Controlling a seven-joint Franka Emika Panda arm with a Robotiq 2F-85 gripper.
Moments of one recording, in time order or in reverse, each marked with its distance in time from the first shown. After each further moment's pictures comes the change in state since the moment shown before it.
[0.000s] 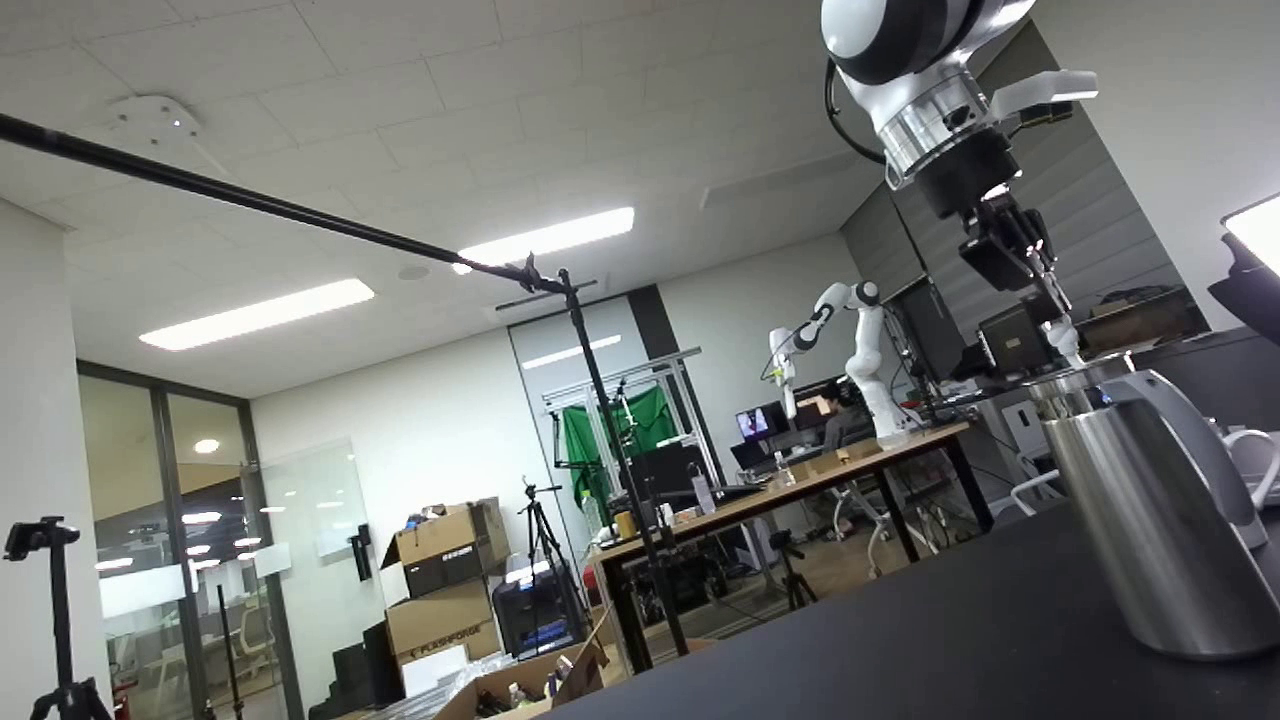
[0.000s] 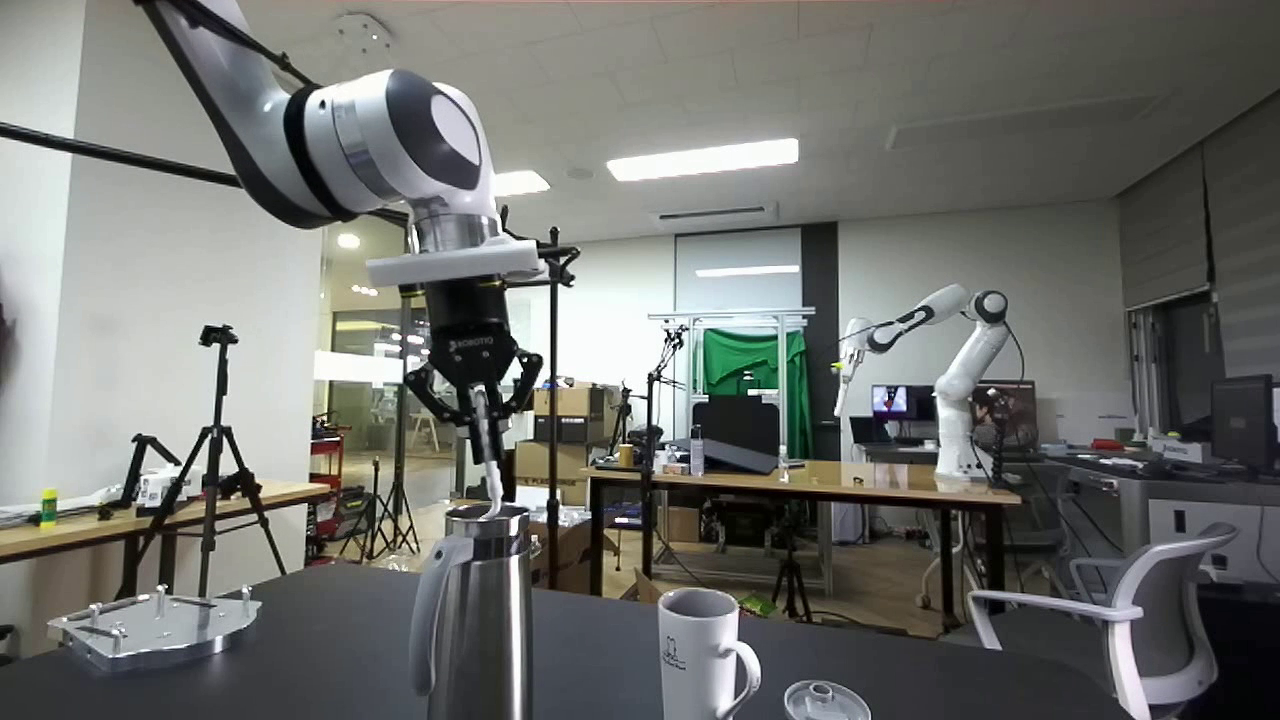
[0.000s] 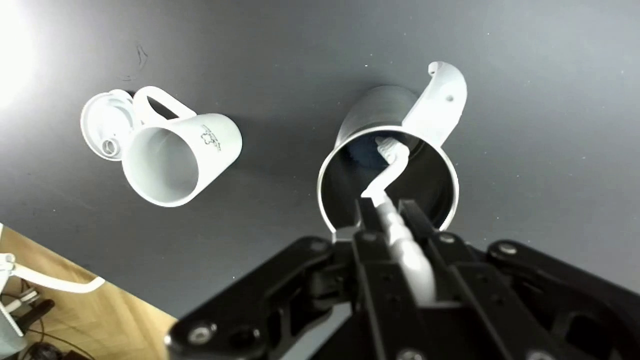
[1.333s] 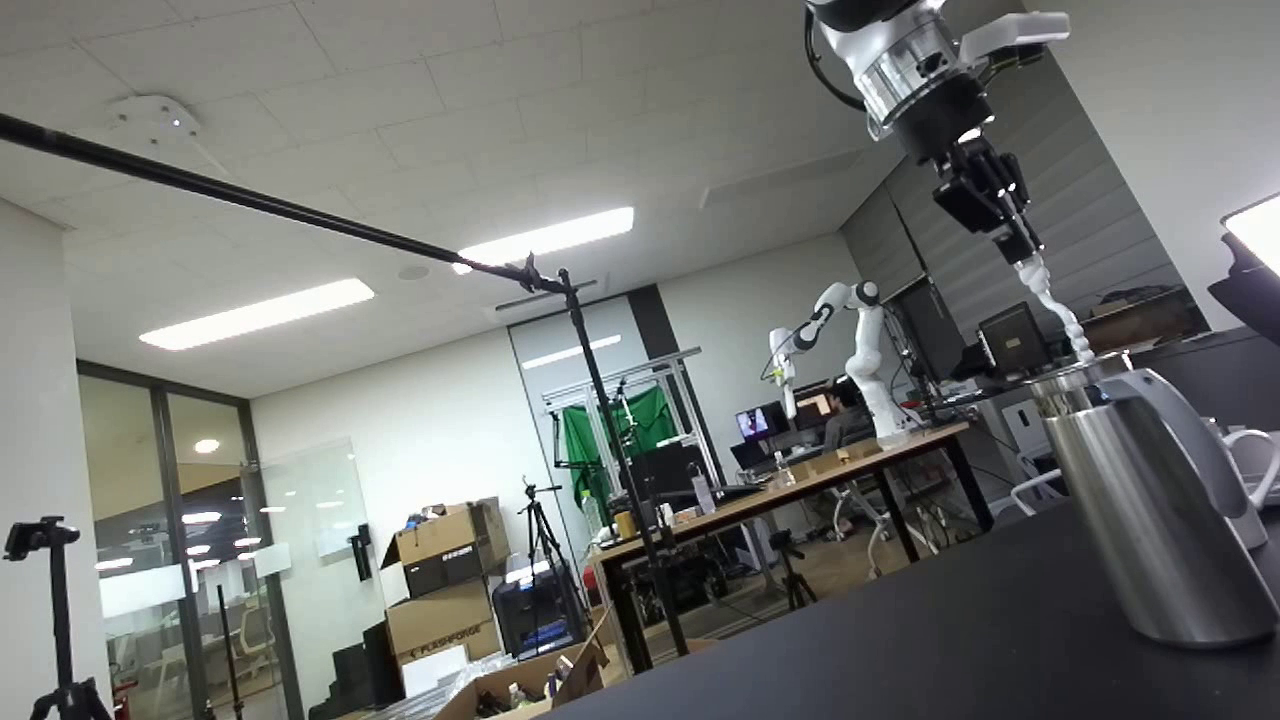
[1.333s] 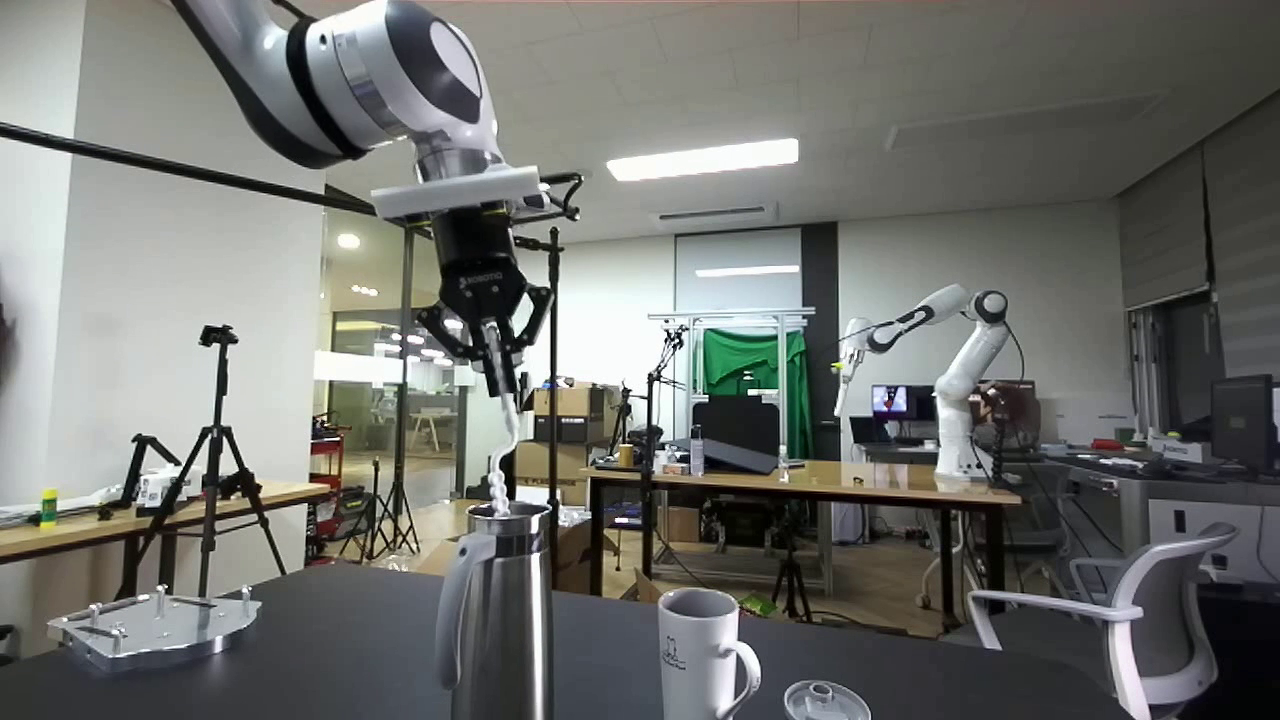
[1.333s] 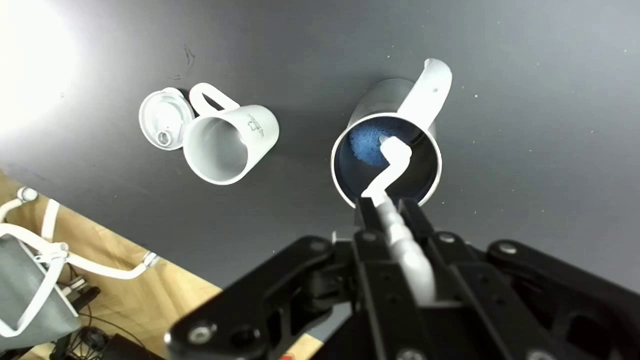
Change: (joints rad) arm 0.005 -0.084 -0.007 0.076 -0.020 -0.126 0.024
